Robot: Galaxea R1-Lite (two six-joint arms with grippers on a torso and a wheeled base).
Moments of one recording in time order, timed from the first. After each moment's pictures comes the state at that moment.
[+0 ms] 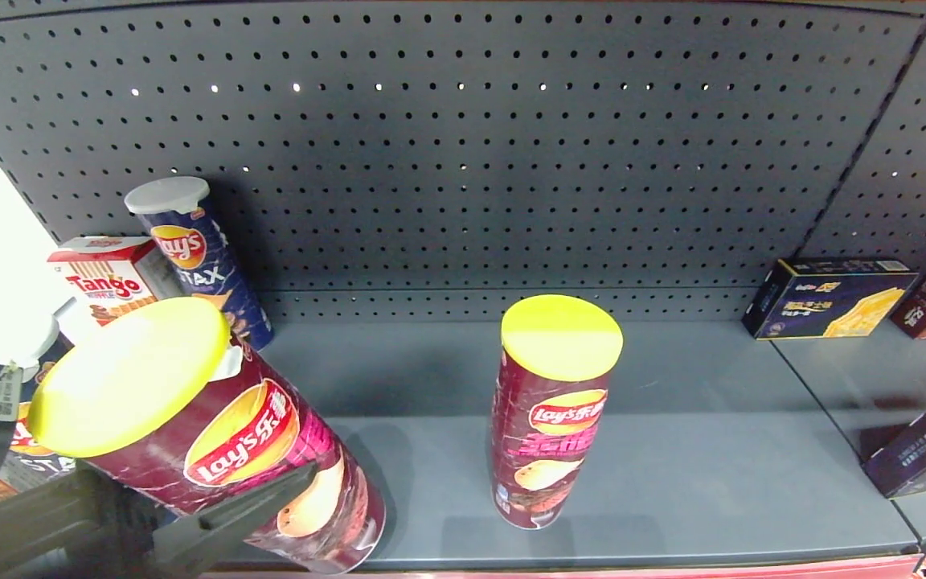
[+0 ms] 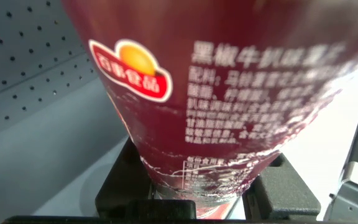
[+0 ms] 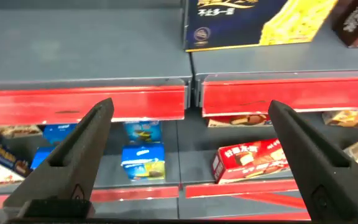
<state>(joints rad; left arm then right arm) -0.50 1.11 -0.25 -0.85 -0.38 0.08 -0.05 0.09 0.00 0.00 -0.02 -0.01</state>
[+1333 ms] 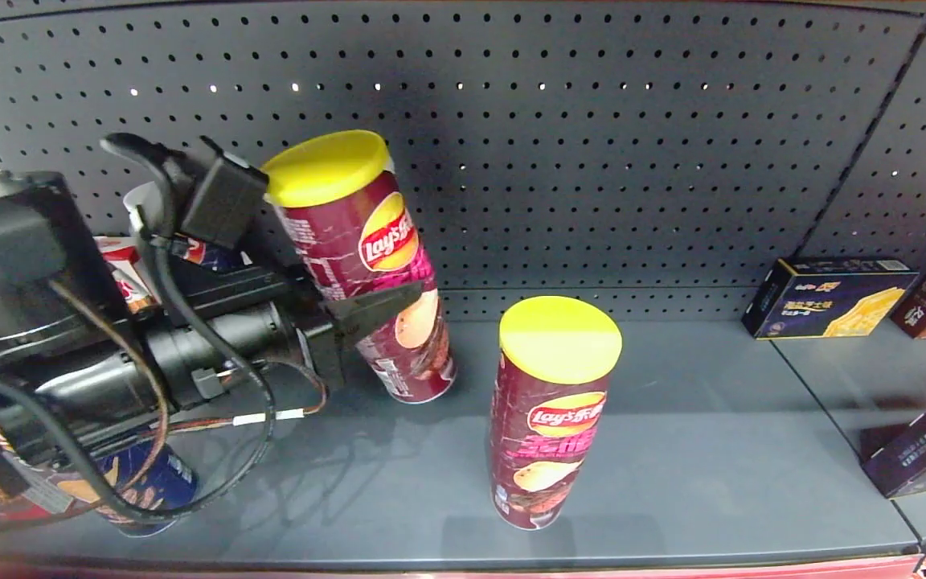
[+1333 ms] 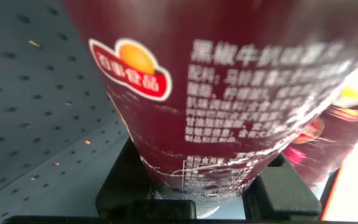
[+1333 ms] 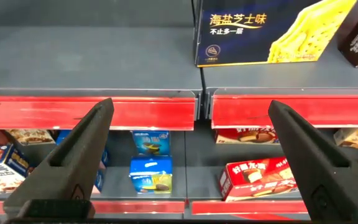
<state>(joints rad) -0.49 1.49 -0.74 -0.77 -0.36 0.07 0.00 0.01 0.00 0.00 0.00 -0.01</state>
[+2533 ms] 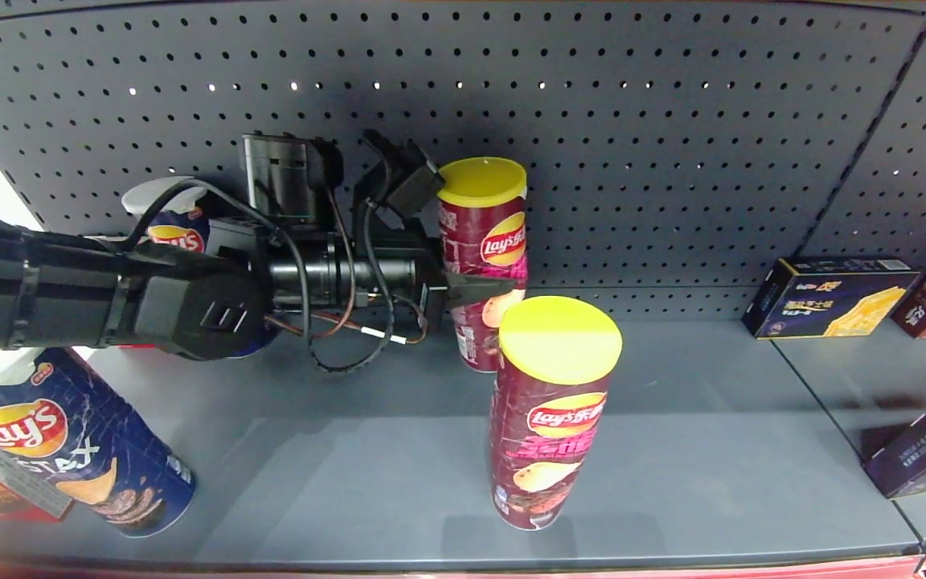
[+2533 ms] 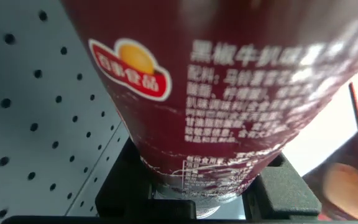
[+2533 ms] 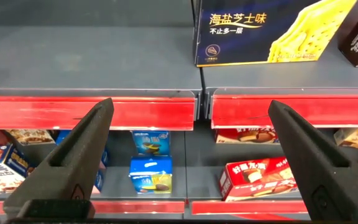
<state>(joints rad) -0.43 1.93 -1.35 -0.38 -0.75 0.33 0.00 0.01 0.00 0.00 0.00 -0.01</state>
